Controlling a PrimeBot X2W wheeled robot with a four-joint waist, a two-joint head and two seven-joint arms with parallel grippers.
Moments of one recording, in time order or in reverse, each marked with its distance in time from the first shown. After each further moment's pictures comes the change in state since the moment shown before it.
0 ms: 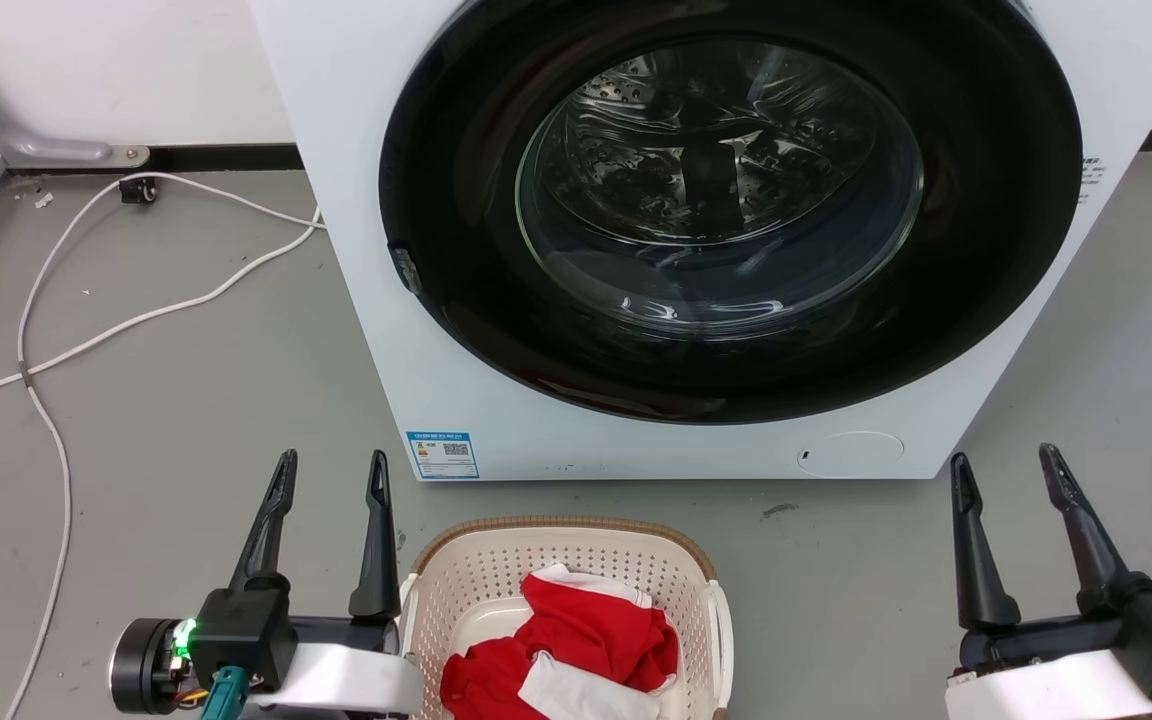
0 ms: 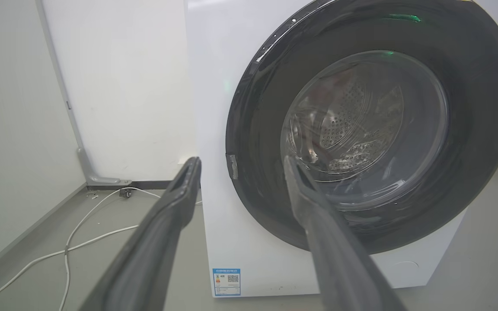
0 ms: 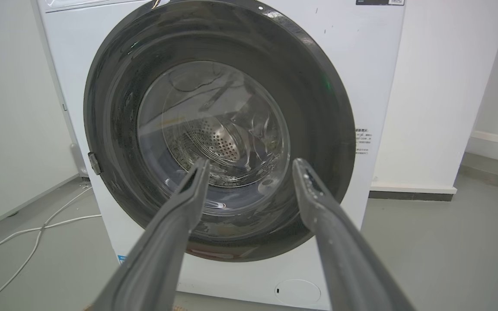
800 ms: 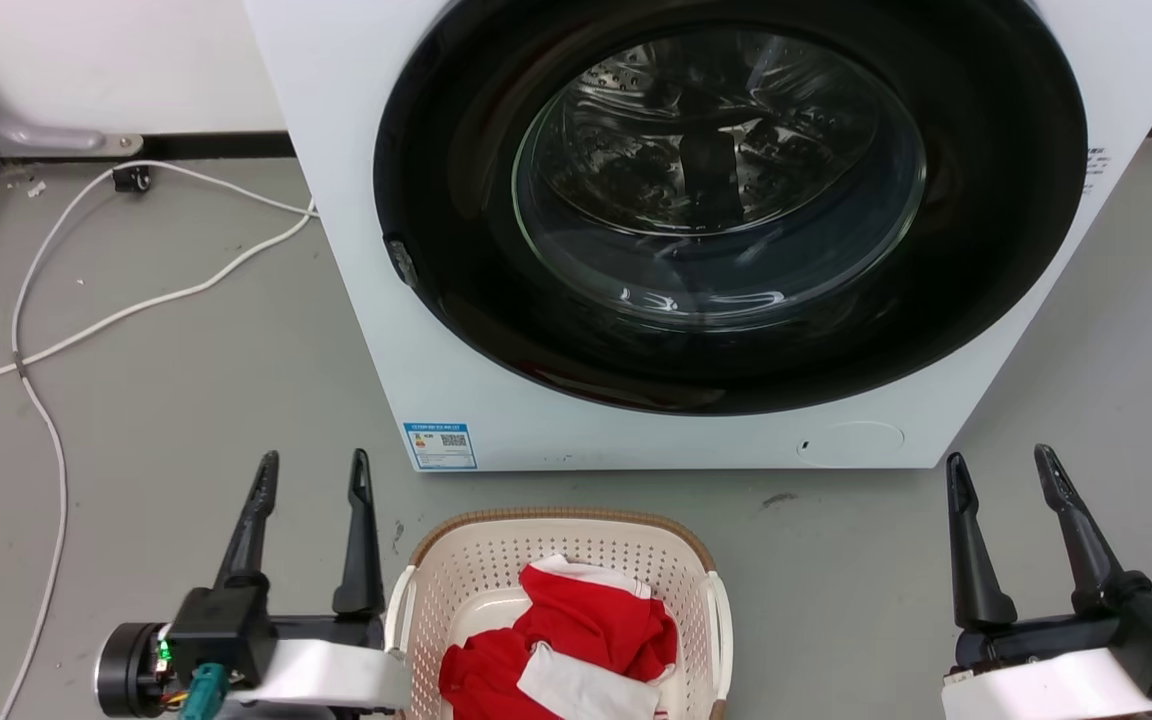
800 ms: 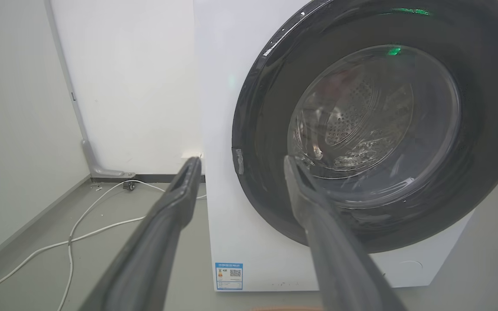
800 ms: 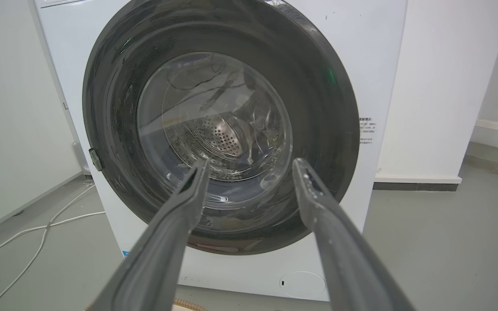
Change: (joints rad) left arm -0.001 0.000 0.021 0.006 -0.018 0.003 0.000; right arm -0.001 0.000 0.010 0.010 0.019 0.000 0.000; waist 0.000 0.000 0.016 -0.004
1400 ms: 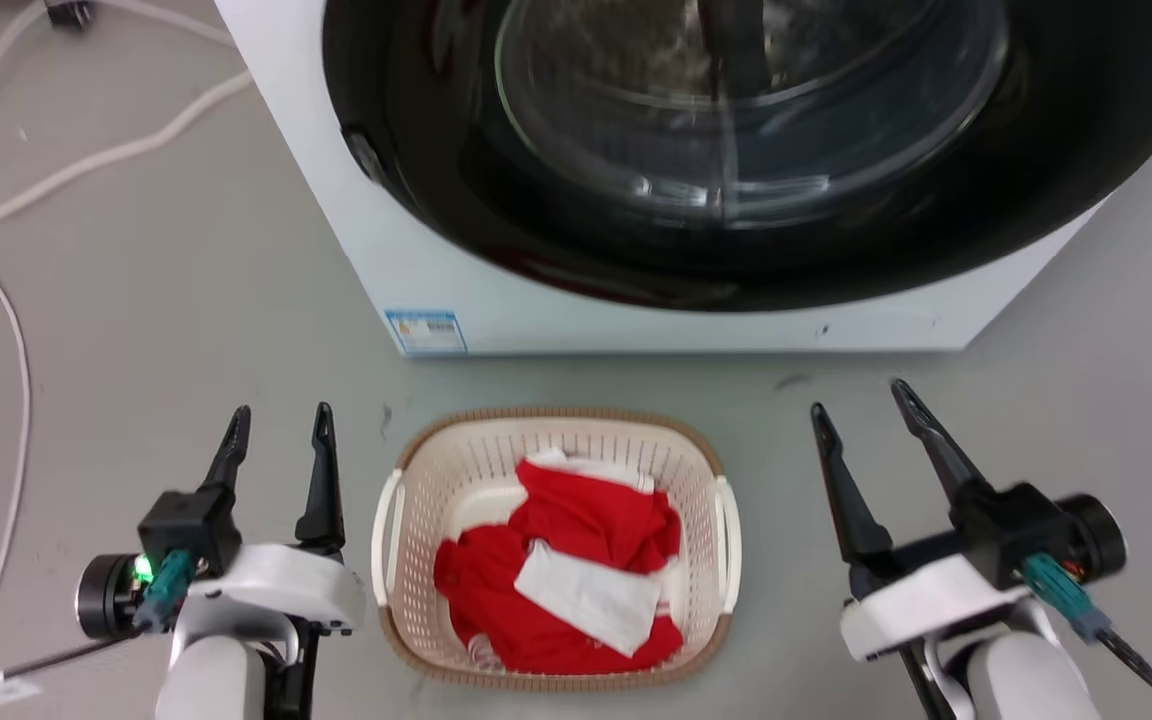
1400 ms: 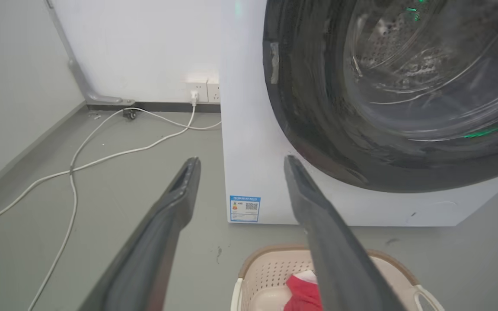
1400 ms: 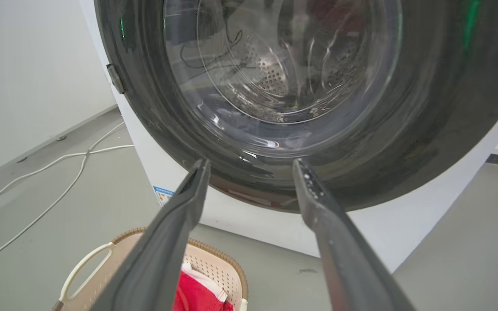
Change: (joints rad) left arm -0.223 0.014 0.130 0.324 -0.007 -0.115 0.000; right arm -0.224 -0.001 0.142 0.239 -0.069 0.000 0.000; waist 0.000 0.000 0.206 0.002
